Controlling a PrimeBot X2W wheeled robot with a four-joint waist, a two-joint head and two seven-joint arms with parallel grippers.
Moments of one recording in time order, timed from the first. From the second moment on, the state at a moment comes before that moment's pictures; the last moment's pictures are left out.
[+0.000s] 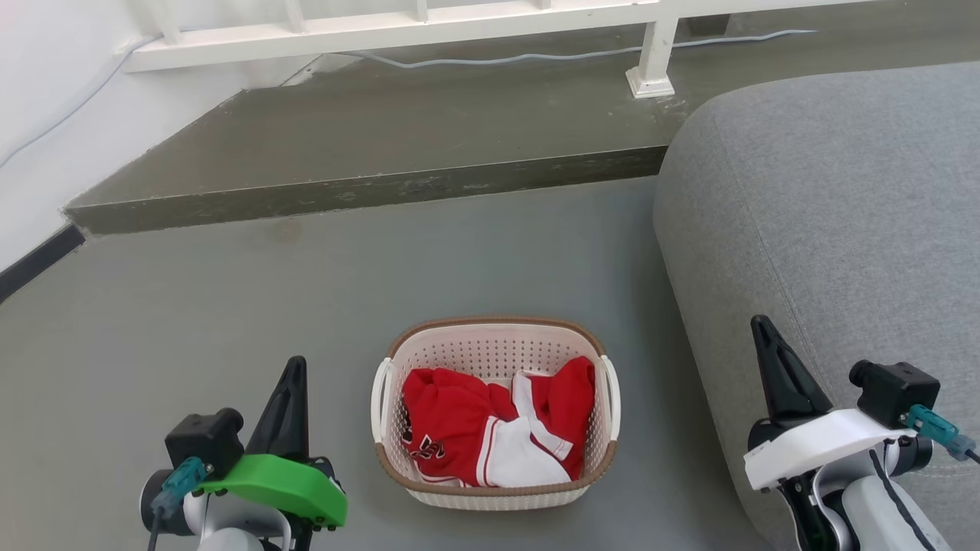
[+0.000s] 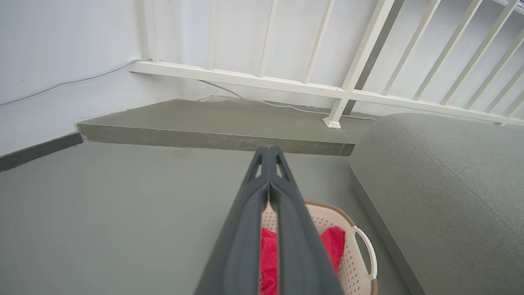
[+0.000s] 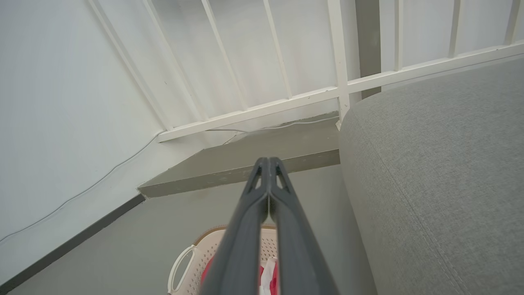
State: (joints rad) left arm -0.07 0.04 -0.23 0.26 -0.42 -0.03 -0.25; right arm -0.01 -0.14 0.20 0.22 0.42 0.07 -0.25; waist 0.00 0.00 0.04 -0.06
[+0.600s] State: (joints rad) left arm -0.07 0.04 -0.20 0.26 -0.61 -0.04 -0.19; right arm -0.01 -0.13 0.16 0.22 0.61 0.07 -0.21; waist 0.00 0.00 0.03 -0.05
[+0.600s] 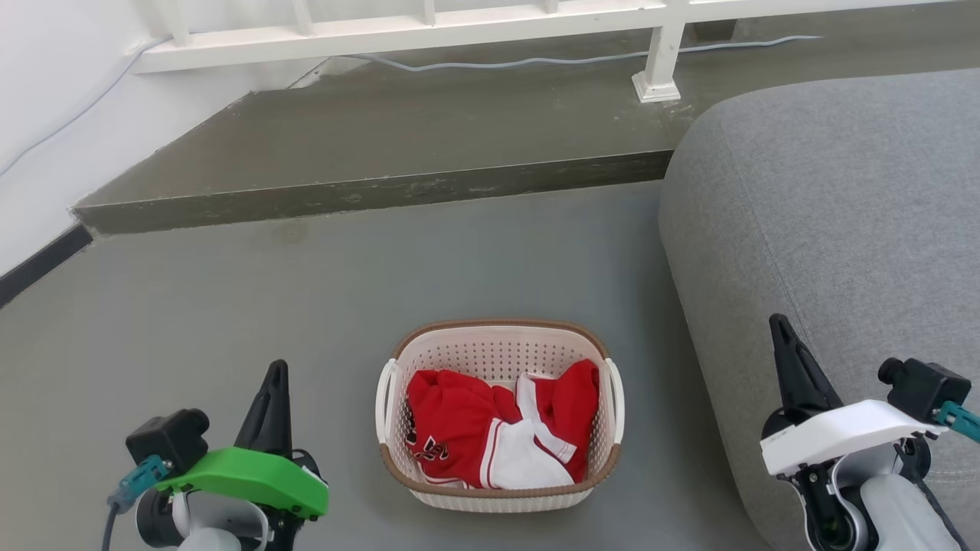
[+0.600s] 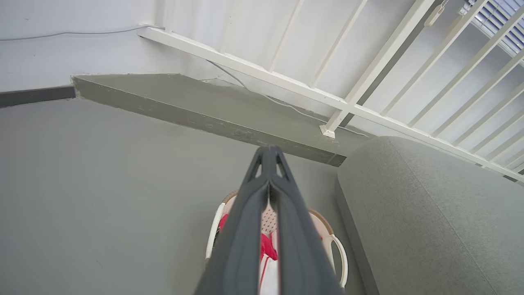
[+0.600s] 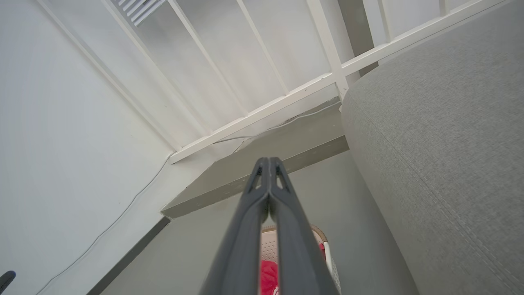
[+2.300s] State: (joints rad) left arm -0.07 0.04 -0.06 0.27 -1.13 -0.08 -0.03; right arm -0.03 -0.09 0.01 0.25 1.14 0.10 -0.05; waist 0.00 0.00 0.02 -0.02
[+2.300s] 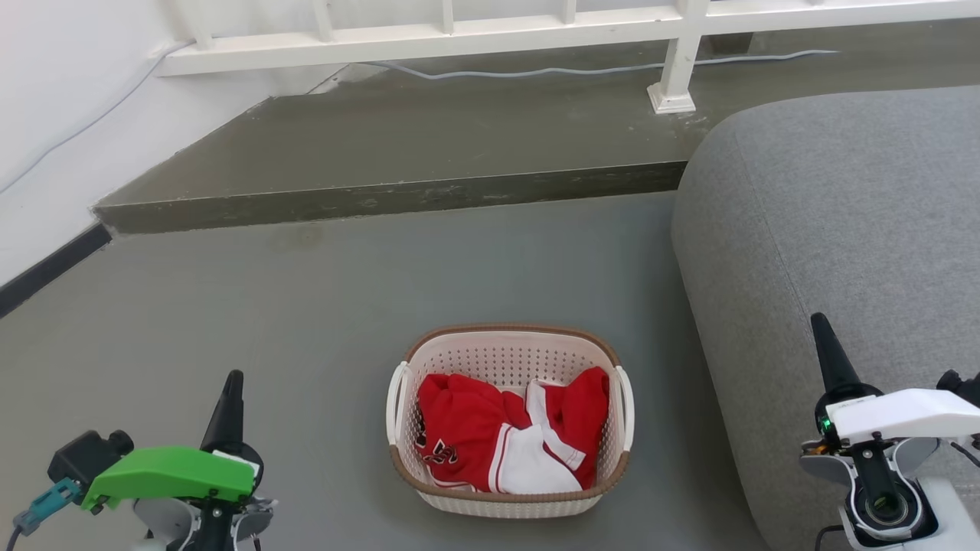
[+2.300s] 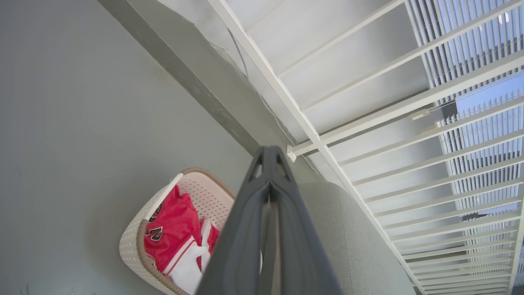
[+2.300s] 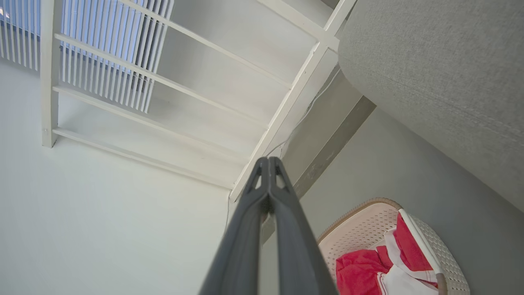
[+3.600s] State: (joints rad) left arm -0.07 0.04 0.06 0.28 -1.55 -0.12 0.09; right arm -0.05 -0.06 -0.10 0.27 1.55 0.11 0.07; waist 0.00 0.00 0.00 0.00
